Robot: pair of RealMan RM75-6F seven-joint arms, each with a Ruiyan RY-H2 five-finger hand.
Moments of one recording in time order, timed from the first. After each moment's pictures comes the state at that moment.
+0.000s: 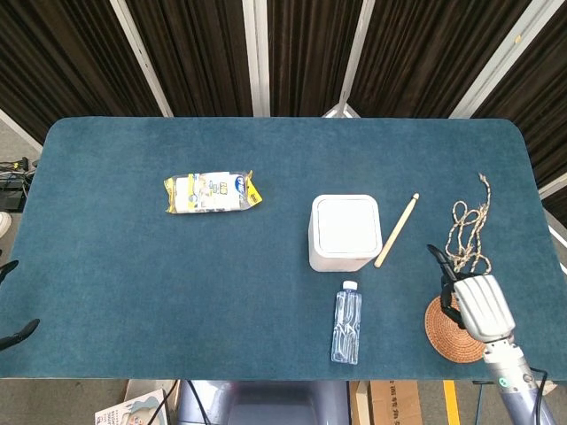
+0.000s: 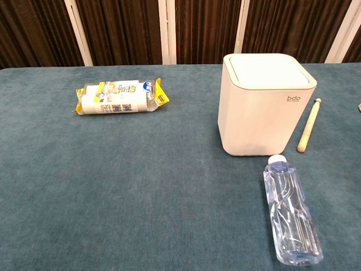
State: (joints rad) left arm 0.04 -1.08 -0.04 -1.63 1.60 1.69 -0.03; right arm 0.20 -1.17 0.08 -1.66 -1.64 1.40 -0.04
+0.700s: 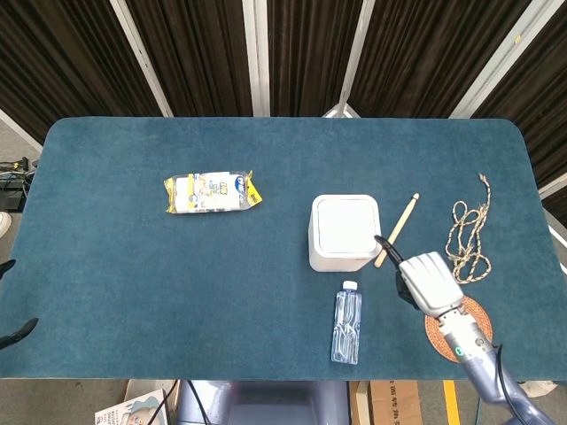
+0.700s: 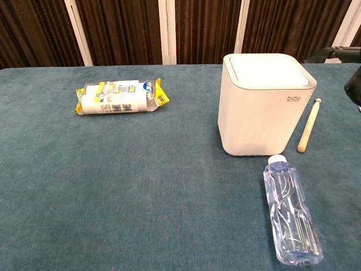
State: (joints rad) left arm 0.04 -1.09 -0.04 -1.64 1.59 1.69 -0.02; right arm 0.40 -1.09 0.16 -1.93 -1.39 1.09 -0.35
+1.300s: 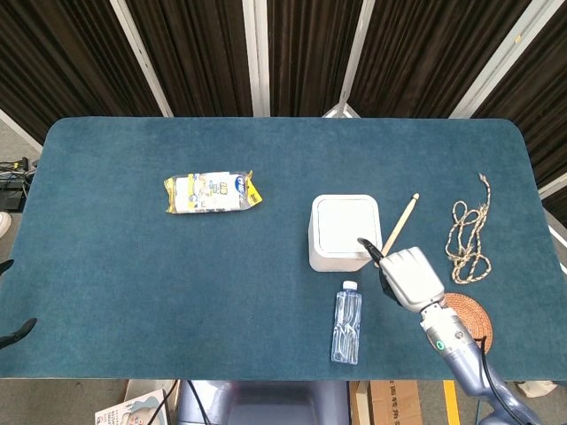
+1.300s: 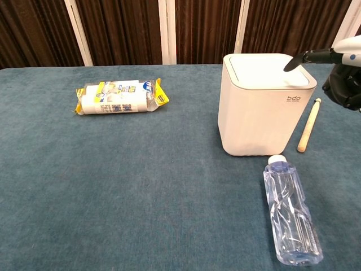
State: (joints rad) left arm 0.04 -1.08 -0.04 -1.64 1.58 1.69 -0.03; right arm 0.48 -1.10 0.18 -2.03 -1.23 1.05 -0.55
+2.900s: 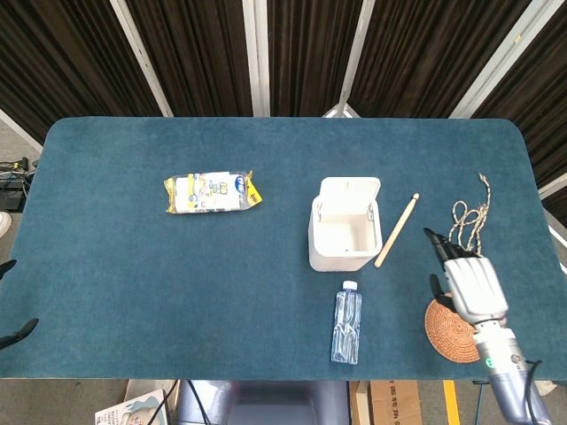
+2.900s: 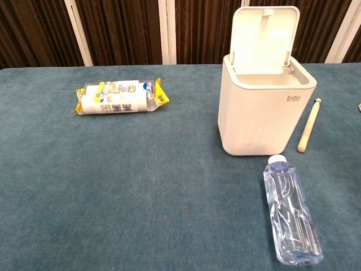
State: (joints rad) left arm 0.04 -1.08 -0.04 -1.65 1.58 1.68 -0.02; right arm 0.32 -1.02 0.07 -2.00 -1.27 1.34 -0.35
